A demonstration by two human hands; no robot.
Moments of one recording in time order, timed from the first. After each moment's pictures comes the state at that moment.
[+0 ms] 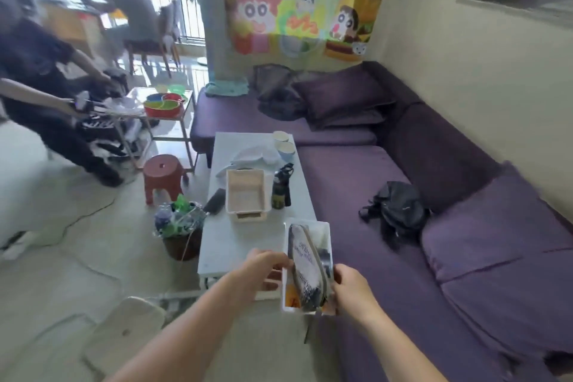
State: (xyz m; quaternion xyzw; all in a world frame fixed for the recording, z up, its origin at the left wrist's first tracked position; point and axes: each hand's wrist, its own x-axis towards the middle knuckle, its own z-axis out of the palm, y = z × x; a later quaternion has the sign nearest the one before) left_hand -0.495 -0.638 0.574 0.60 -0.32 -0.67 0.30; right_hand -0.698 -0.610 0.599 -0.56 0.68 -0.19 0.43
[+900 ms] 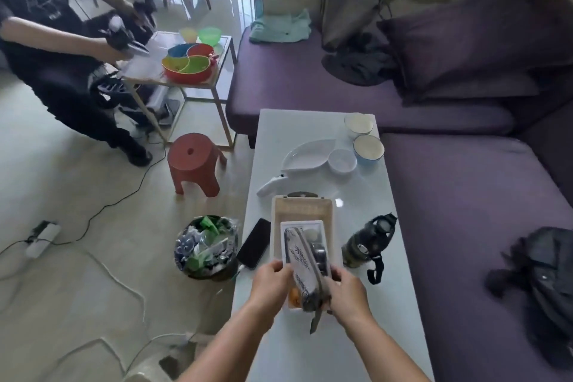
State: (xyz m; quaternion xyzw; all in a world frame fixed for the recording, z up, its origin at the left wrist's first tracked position) left_hand -0.327 -1.059 0.404 0.73 -0.19 -0.57 0.33; right_hand -0.477 -1.085 0.380 -0.45 0.69 -0.14 0.55
